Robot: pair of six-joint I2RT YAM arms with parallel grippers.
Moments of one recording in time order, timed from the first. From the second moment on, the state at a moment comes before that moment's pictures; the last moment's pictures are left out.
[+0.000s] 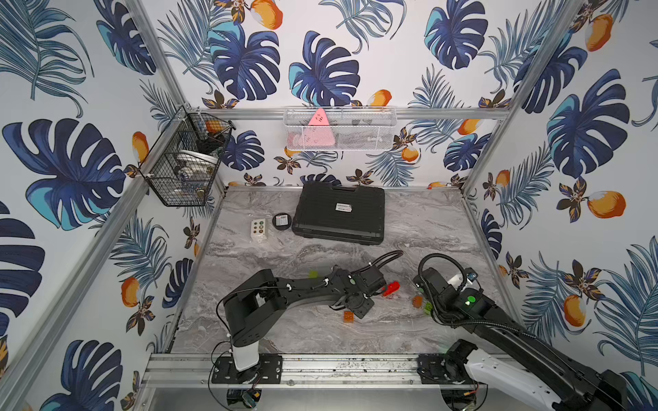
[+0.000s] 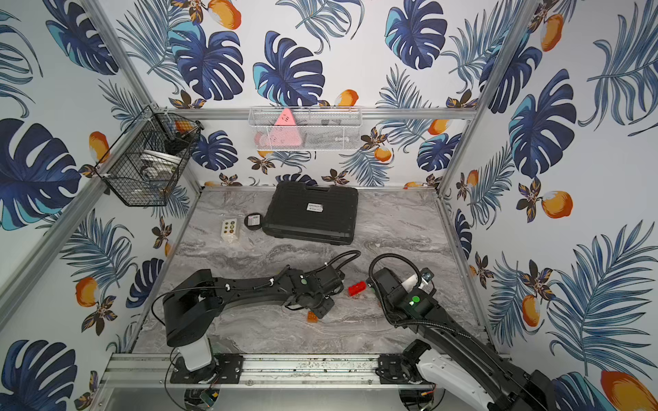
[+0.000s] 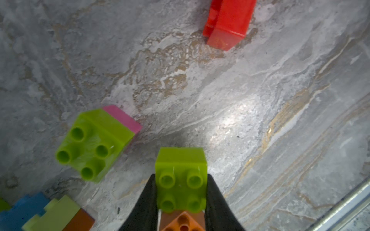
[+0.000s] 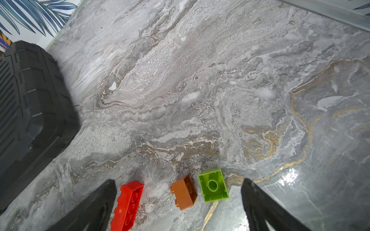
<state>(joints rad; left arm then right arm) -1.03 1.82 1.19 -0.61 -0.08 -0.29 0.67 0.84 0.62 -0.94 0.66 1.45</state>
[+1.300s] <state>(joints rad) -0.36 1.49 1.16 -0.64 0.17 0.02 0.90 1.31 0.98 -0.98 0.11 1.06</state>
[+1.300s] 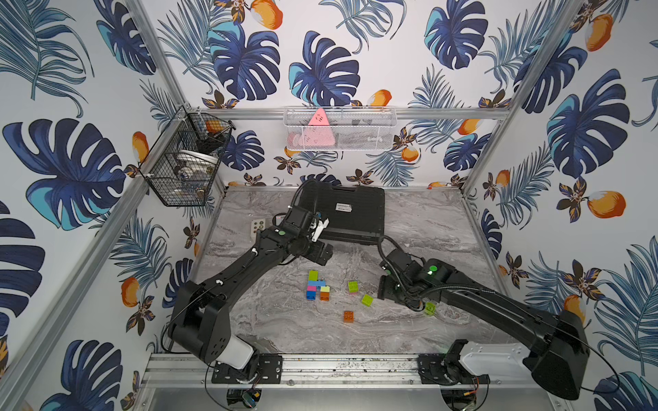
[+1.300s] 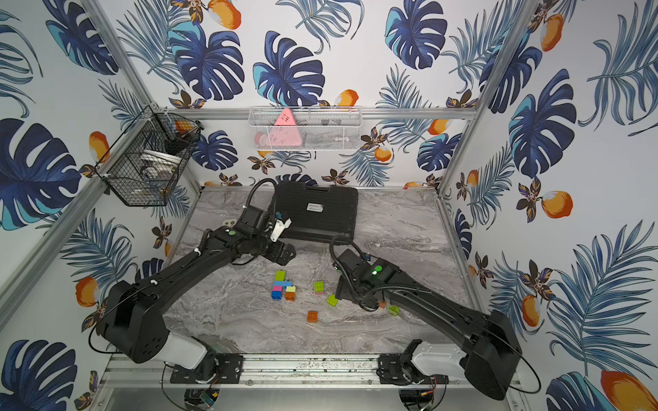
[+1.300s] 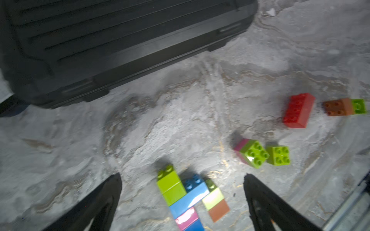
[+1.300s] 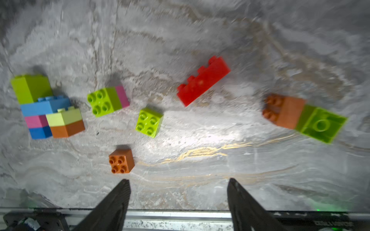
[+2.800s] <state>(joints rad) 0.22 1.45 0.72 -0.01 0.18 0.13 1.16 1.84 1.16 -0.80 0.12 1.30</state>
